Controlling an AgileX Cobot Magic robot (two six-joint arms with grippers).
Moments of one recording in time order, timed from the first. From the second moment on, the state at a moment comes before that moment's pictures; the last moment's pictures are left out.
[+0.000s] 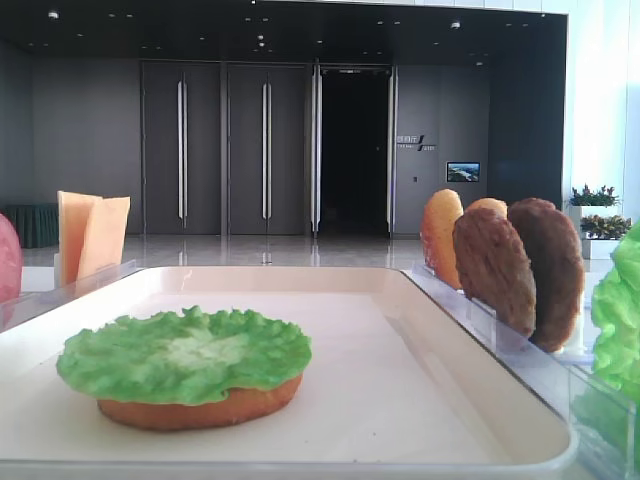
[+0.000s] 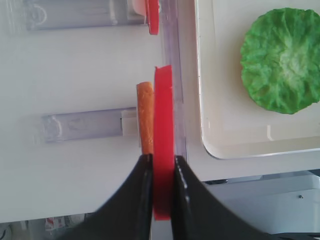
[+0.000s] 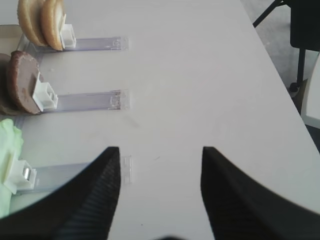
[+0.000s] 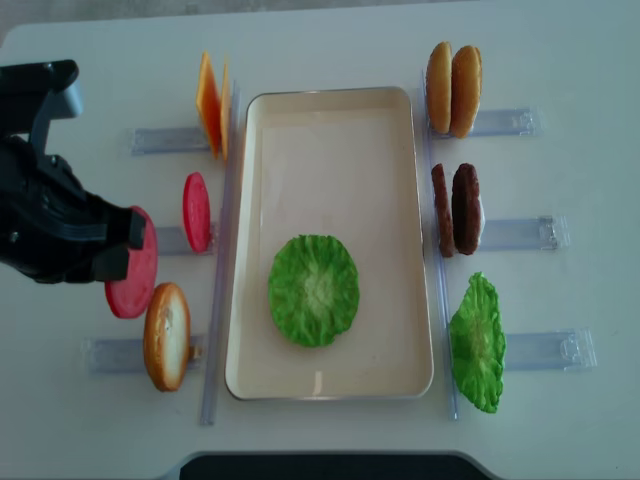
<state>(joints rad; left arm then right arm) -0.38 1.08 -0.93 0.03 1.19 -0.35 -0.05 -0.01 -0.51 0.02 1.14 -0.05</state>
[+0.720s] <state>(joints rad) -0.38 1.17 -0.88 -0.52 0.87 0.07 -0.05 -0.01 -0.51 0.01 1.14 -0.05</state>
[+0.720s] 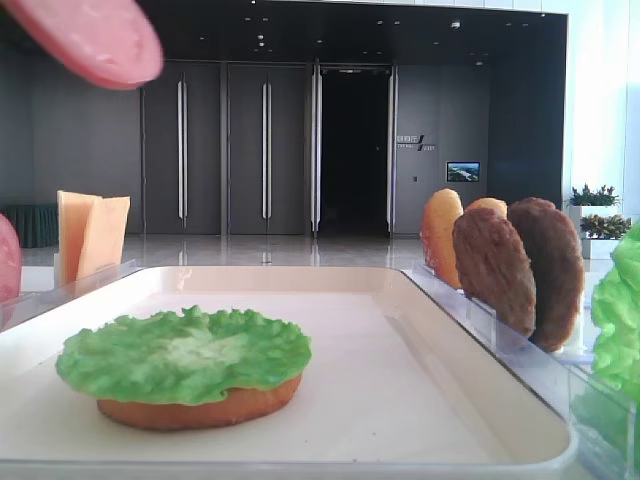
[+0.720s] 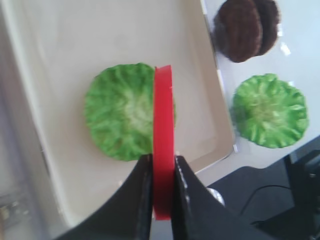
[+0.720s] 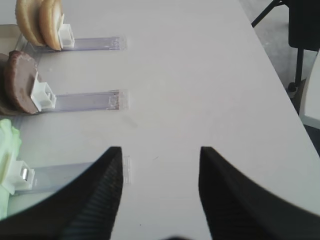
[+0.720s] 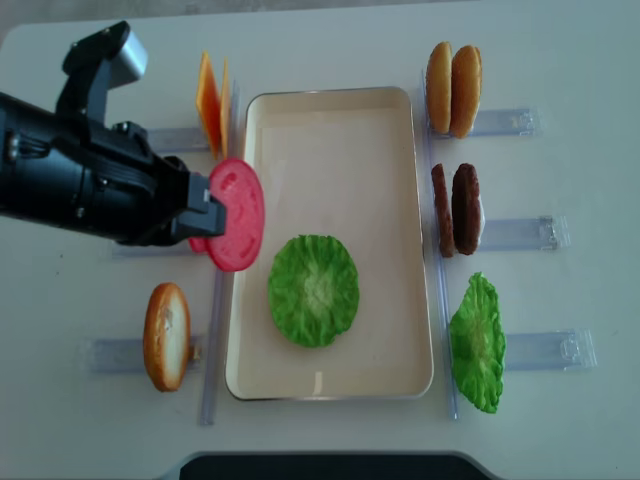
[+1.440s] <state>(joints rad) -0.21 1.33 -0.49 -1.50 0.88 0.95 -0.04 -0.01 -0.51 0.01 1.14 -0.05</state>
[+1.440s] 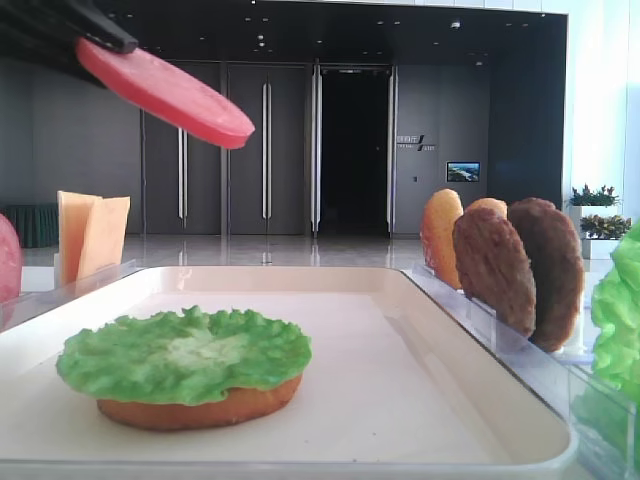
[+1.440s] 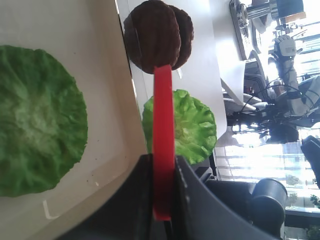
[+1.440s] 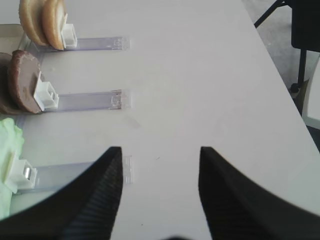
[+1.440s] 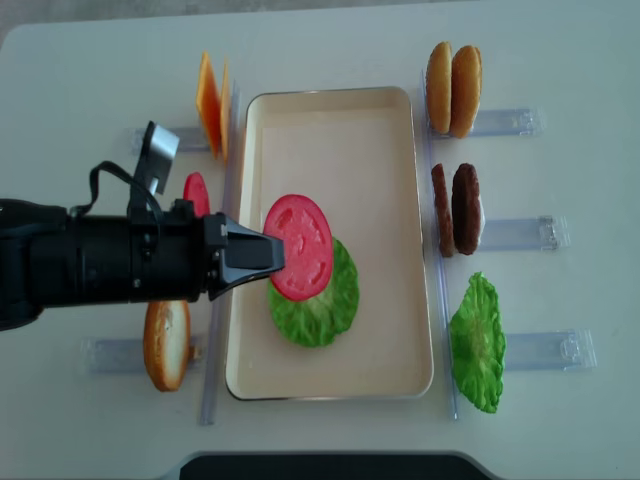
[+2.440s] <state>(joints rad) -0.21 1.70 -0.49 -1.68 0.97 1.21 -0.04 -0.01 -0.51 0.01 1.14 -0.05</state>
